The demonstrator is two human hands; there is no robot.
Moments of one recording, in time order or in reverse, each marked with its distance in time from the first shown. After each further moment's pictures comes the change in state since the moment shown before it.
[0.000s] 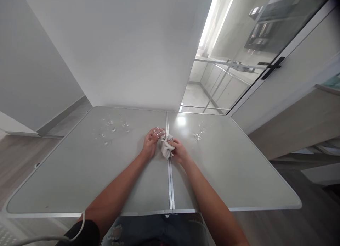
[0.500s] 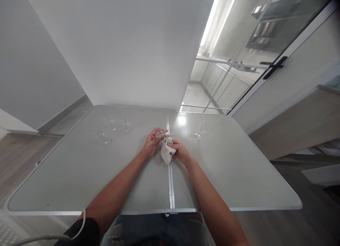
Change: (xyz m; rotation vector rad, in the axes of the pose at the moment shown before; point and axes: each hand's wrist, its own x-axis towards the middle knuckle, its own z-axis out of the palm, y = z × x) left_hand -0.002 0.007 0.001 0.010 -0.117 -0.093; right_hand -0.002 -0.006 -0.009 -0.025 -0.226 0.221
